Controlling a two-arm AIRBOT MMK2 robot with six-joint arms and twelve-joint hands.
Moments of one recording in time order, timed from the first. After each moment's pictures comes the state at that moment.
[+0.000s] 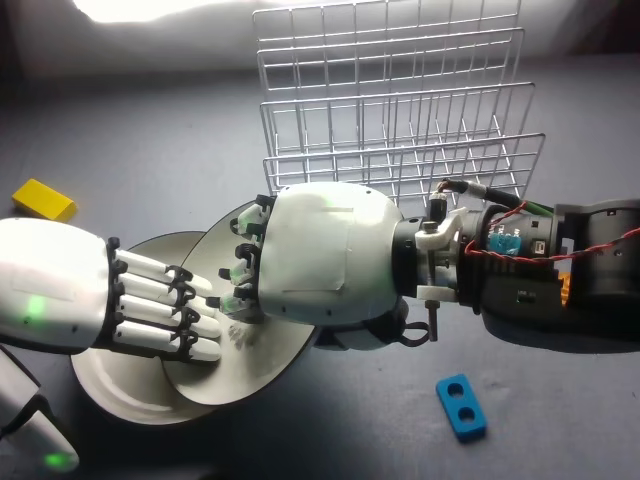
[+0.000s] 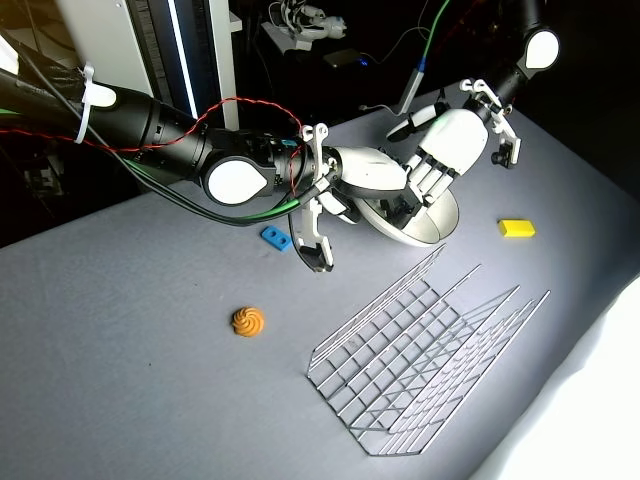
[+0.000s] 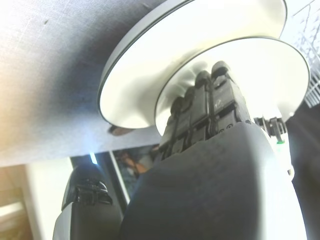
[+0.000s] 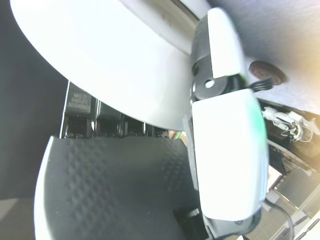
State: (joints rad) left arm 0.82 -0.99 1.49 1.53 -1.04 -0.04; right arm -0.60 -1.40 1.14 -0.42 0.42 -1.15
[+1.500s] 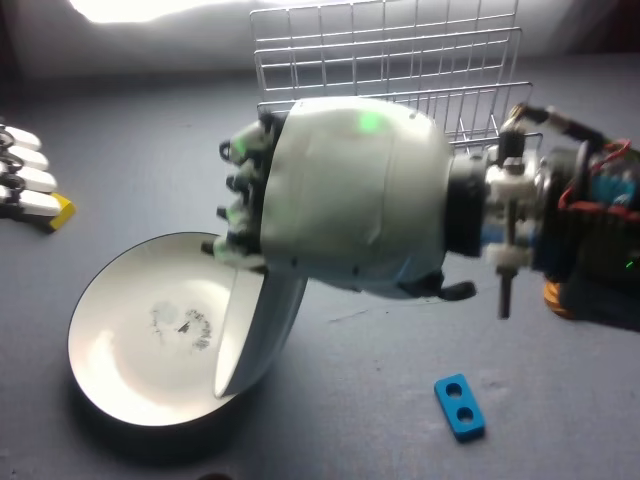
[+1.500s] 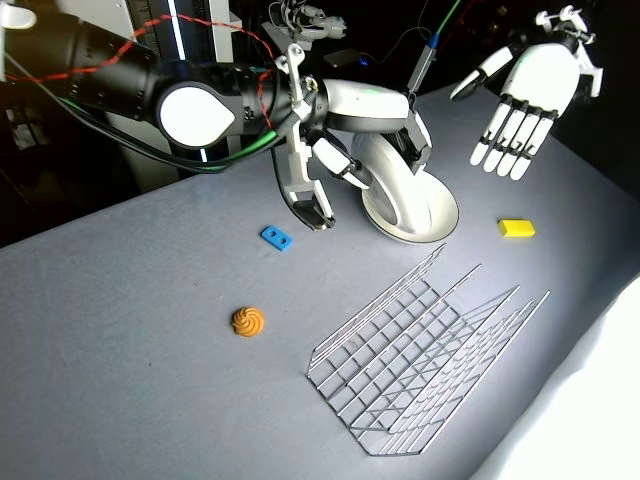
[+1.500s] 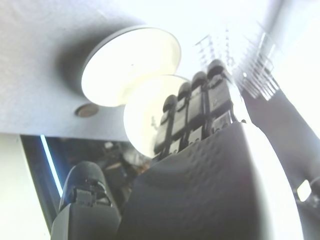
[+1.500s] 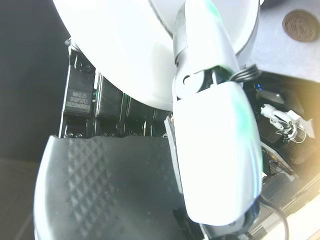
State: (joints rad) left arm 0.57 -0.75 1.58 1.64 -1.14 -0.30; right arm -0.44 -1.16 0.86 -0.34 0.40 -1.23
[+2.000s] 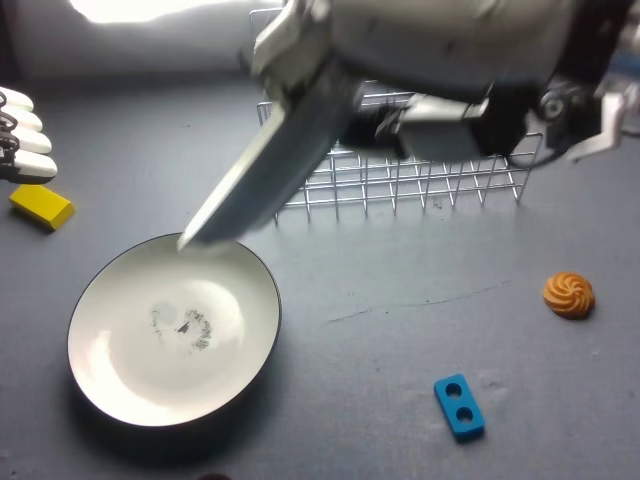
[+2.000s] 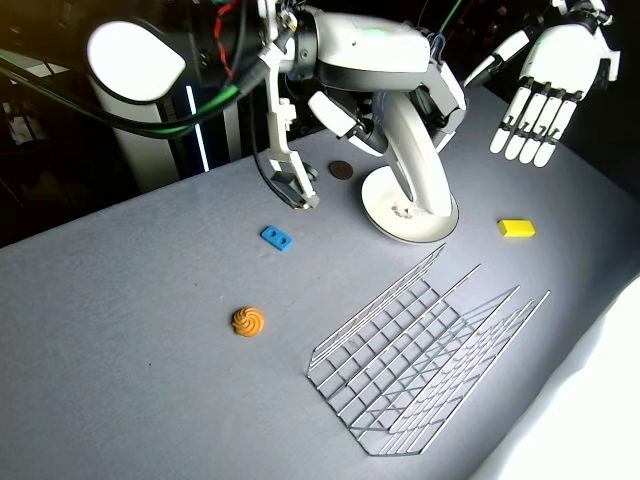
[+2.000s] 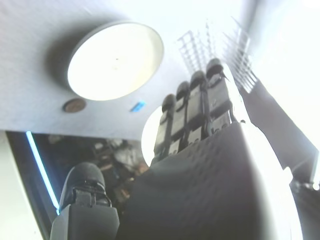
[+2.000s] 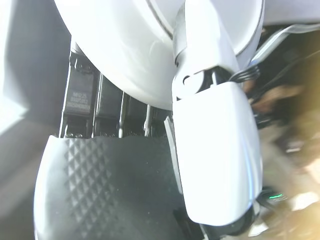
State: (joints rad) left arm 0.45 -0.73 1.60 1.73 -1.17 -0.37; right arm -0.30 -1.01 0.81 -0.24 0.38 -1.01
